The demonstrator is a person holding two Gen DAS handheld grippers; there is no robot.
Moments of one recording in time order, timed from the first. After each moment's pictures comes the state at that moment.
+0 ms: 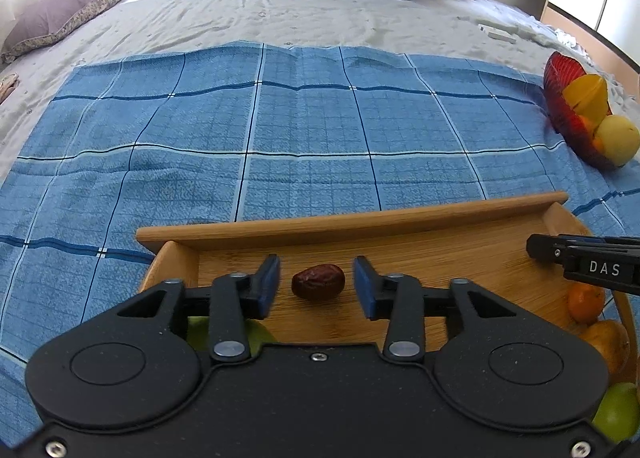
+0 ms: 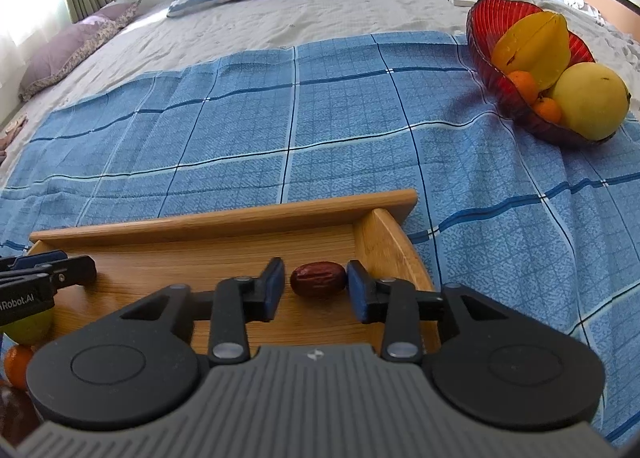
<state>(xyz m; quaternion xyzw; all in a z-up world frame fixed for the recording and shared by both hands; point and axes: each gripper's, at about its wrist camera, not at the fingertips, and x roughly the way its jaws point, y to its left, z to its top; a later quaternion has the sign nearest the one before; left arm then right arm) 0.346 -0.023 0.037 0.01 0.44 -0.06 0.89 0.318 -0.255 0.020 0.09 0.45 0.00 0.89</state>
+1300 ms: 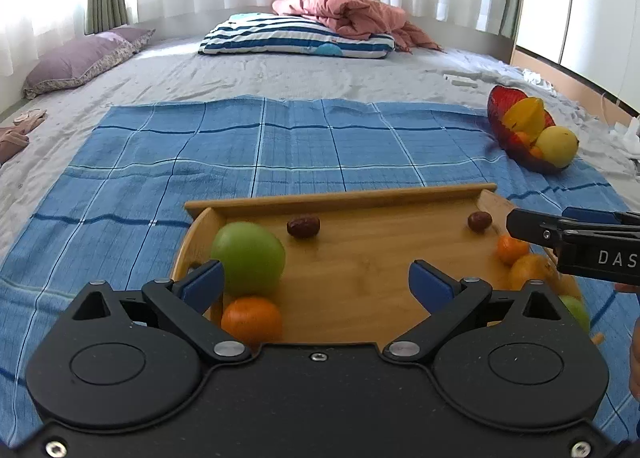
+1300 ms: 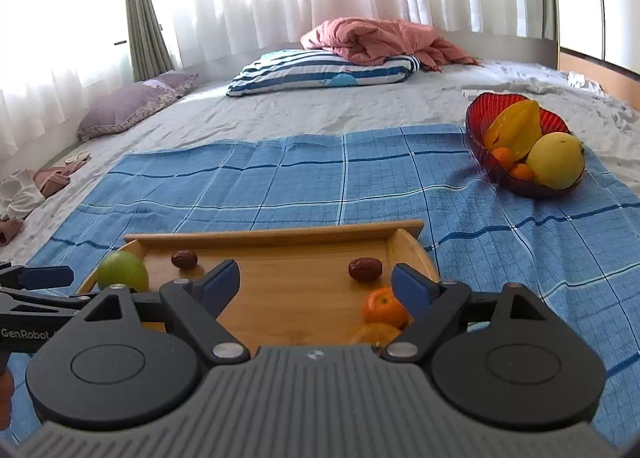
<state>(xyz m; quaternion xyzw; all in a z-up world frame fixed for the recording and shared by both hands) 0.200 -0.010 0.079 0.01 0.34 -0.08 0.94 0.190 -0.233 0.076 0.07 0.30 0.04 0.95</state>
